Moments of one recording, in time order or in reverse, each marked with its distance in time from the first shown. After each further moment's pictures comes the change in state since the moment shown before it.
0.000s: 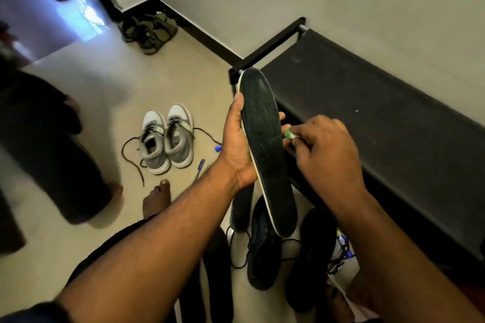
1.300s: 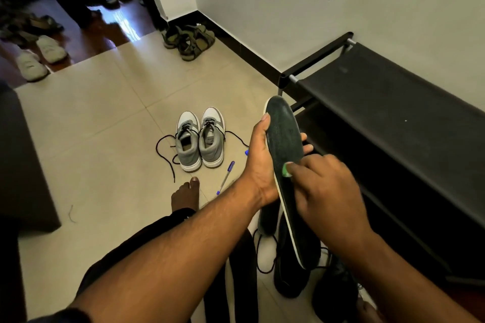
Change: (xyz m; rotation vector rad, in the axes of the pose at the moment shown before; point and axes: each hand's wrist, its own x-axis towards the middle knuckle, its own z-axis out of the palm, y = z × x) left_hand -0.058 0.010 -0.061 0.062 0.075 0.046; right_hand -0.066 -0.074 0.047 -0.104 0.058 -0.362
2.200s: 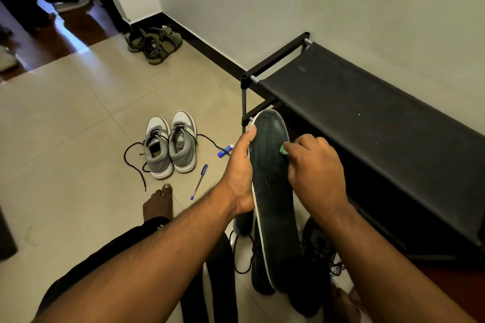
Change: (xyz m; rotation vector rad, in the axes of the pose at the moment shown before) left_hand 0.001 -0.022 0.023 -0.041 -0.153 -0.223; right_hand 0.011 0.052 -0.003 -0.119 -0.052 0.242
